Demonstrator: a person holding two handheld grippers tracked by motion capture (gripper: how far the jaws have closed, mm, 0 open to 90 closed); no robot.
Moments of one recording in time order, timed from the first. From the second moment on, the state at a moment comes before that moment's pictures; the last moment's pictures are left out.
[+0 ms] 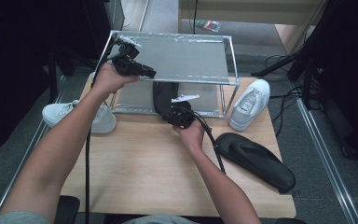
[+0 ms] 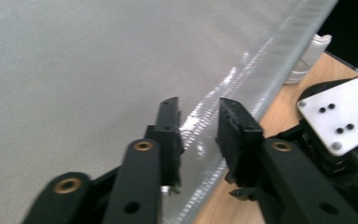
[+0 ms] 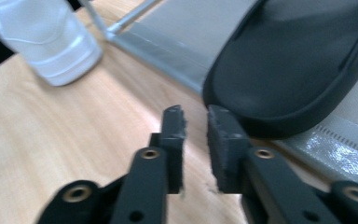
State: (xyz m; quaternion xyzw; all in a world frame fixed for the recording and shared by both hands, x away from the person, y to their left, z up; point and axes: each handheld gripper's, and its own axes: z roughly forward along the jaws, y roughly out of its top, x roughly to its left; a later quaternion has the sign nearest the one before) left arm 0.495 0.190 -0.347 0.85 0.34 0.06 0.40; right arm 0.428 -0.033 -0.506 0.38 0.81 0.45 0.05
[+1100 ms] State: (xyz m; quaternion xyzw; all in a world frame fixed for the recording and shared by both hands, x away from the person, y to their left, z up) left arm 0.400 0.190 -0.346 0.85 0.31 0.05 0.42; right arm 0.355 -0.115 -0.465 0.29 0.81 0.50 0.03
